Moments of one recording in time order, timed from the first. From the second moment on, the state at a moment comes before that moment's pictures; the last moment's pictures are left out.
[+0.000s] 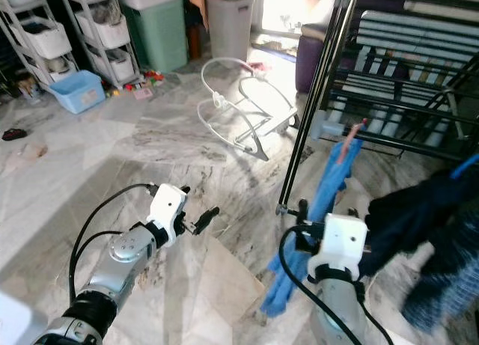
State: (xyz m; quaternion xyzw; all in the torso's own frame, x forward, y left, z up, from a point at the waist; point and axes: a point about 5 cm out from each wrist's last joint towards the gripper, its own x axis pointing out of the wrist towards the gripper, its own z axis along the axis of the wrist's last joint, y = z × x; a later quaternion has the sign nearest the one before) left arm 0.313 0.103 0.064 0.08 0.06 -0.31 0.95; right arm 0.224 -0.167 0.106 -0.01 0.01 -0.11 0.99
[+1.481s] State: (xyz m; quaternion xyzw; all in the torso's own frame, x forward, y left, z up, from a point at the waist) left arm 0.309 0.114 0.067 0.10 0.07 -0.31 0.94; right arm 0.306 -0.224 0.061 0.04 0.17 -0.21 0.96
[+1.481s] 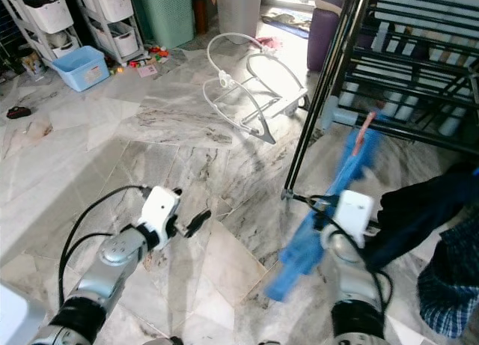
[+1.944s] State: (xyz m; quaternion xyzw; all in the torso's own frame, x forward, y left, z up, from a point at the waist) left arm 0.312 0.108 0.067 0.11 0.08 -0.32 0.94; right arm 0.327 -0.237 0.093 0.00 0.12 -0.15 0.98
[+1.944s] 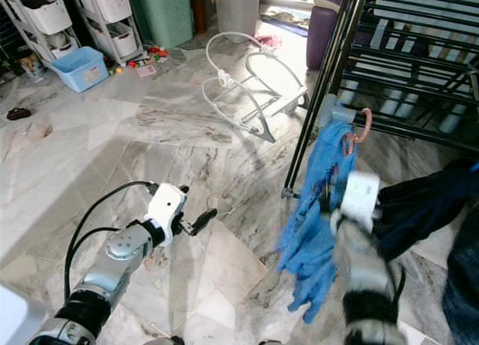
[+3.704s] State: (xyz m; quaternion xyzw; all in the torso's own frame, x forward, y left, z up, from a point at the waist) left arm 0.310 0.114 0.060 0.13 0.09 -0.32 0.93; right arm 0.326 -0.262 0.099 -0.04 0.12 -0.09 0.99
